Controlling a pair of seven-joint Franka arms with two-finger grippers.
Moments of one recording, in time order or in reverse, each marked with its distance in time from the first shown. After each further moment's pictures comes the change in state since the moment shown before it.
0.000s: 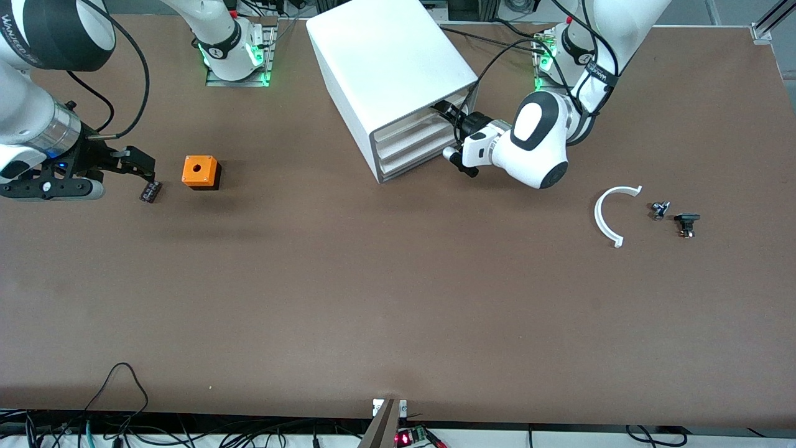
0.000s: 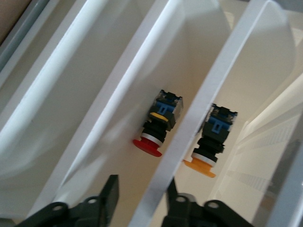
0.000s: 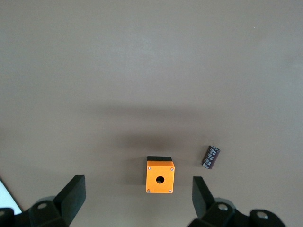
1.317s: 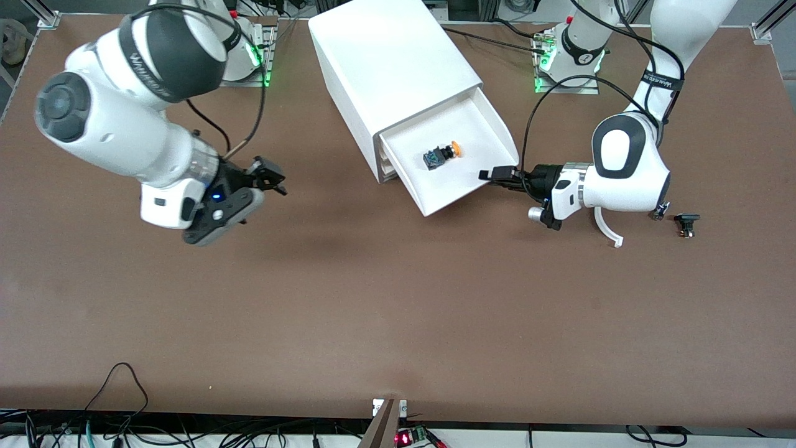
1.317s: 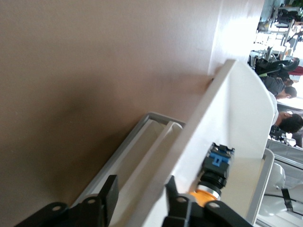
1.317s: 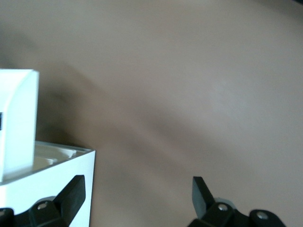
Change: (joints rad) left arm 0.133 -0.027 0.168 0.067 -0.012 0.179 0.046; right arm 0.236 0.321 0.057 0.381 0.324 0.024 -0.346
